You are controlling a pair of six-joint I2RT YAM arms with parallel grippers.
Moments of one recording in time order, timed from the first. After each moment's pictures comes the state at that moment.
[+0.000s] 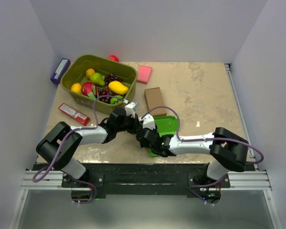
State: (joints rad) left arm -0.65 1.56 0.58 0.45 0.31 -0.47; right arm 1.16 1.57 0.80 -0.06 0.60 0.59
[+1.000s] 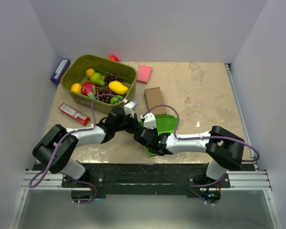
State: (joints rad) left arm -0.63 1.50 0.58 0.39 0.32 -0.41; right arm 1.16 1.64 0.86 -0.15 0.72 0.69
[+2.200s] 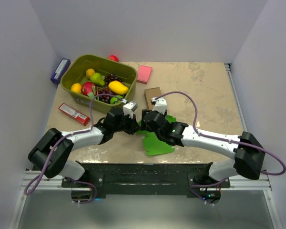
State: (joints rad) left arm -0.63 1.44 0.57 0.33 0.31 -0.36; right arm 1.05 1.39 0.95 -0.25 0.61 0.73
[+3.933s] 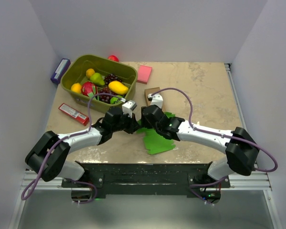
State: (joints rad) left arm -0.63 1.39 0.57 0.32 0.30 -0.35; right arm 0.97 1.49 1.00 -0.20 0.48 0.65
